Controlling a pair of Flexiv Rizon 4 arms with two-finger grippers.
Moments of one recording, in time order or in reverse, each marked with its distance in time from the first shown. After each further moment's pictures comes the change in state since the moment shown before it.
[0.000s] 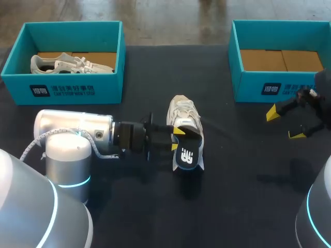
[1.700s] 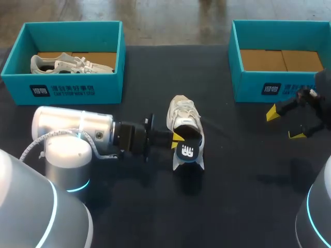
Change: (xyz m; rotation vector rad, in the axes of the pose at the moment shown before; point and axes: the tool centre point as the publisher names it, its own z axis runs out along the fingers) left arm 0.005 0.000 -0.001 -0.053 0.042 0.053; right arm 0.000 0.000 0.000 0.000 0.000 0.000
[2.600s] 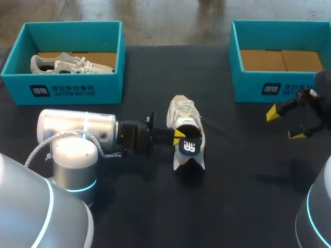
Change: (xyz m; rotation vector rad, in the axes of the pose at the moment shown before) left arm -0.007 0.028 0.007 -0.043 -0.036 0.043; right arm 0.000 0.000 0.000 0.000 0.000 0.000
